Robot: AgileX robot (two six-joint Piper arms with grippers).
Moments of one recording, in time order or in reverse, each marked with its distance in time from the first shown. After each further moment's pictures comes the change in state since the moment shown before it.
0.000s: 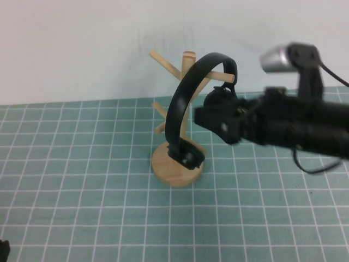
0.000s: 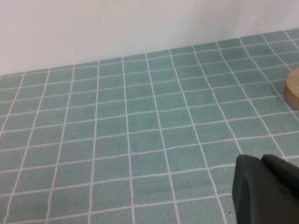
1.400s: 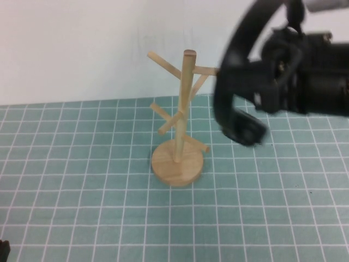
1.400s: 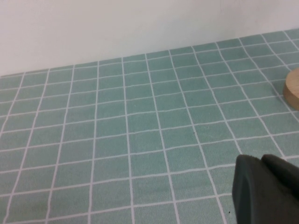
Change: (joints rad) right arm 0.001 -0.180 -0.206 -0.734 0.089 0.644; left arm 0.000 0.000 0.000 0.000 0.000 0.000
